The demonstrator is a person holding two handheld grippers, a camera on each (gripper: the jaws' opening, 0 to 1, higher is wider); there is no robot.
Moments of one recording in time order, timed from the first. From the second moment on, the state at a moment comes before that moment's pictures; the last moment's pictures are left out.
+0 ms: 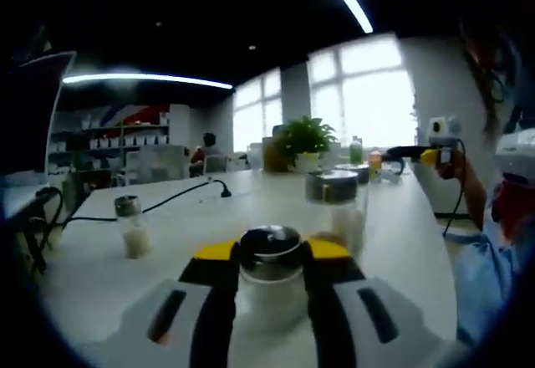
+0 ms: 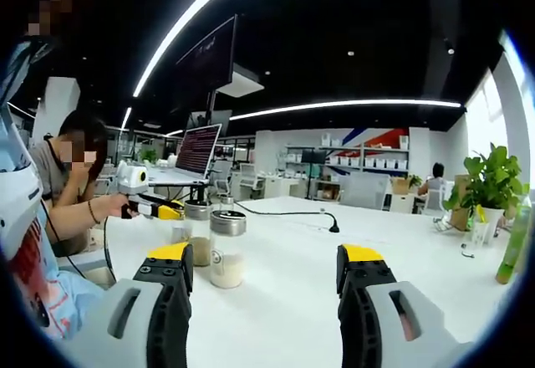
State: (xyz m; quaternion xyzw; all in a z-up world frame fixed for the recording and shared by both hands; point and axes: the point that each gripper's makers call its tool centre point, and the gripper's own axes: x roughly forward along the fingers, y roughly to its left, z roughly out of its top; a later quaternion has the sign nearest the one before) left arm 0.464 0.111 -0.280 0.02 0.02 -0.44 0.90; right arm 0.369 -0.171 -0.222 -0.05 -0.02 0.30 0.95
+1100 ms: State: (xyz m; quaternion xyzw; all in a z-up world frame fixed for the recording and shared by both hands) left arm 0.473 0.109 -0.281 0.00 0.04 -0.51 0.86; right arm 0.380 -0.164 -0.233 -0.05 0.00 0.31 0.95
